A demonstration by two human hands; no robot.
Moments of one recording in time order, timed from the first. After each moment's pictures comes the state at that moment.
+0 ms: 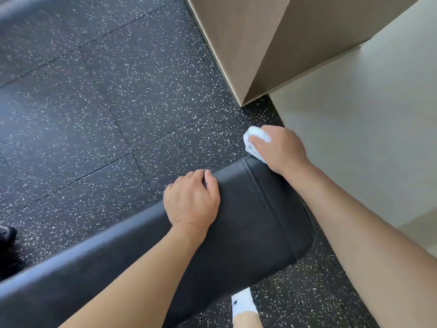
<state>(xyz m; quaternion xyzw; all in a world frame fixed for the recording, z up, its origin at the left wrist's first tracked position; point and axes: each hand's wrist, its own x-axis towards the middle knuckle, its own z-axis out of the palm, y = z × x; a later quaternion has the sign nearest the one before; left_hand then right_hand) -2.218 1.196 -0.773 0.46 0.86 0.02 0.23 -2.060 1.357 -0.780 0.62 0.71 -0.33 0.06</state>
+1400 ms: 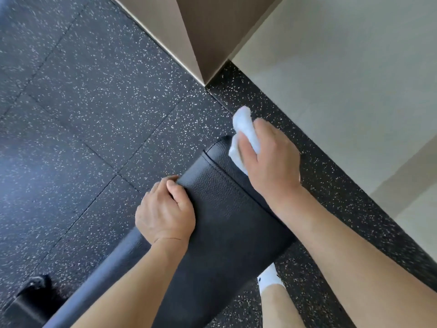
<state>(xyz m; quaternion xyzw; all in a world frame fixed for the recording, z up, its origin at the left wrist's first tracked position) -2.213 1.201 -0.768 0.44 0.87 -0.01 0.24 -2.020 1.276 -0.775 0.70 0.66 -0.22 -0.19</state>
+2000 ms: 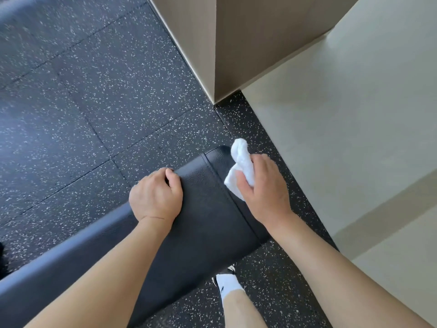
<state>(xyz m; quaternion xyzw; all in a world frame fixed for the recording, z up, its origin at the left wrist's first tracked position) -2.210 1.199 -0.767 0.41 0.89 -0.02 0.21 -1.978 1.252 -0.766 0.60 0.74 -0.28 -0.10</state>
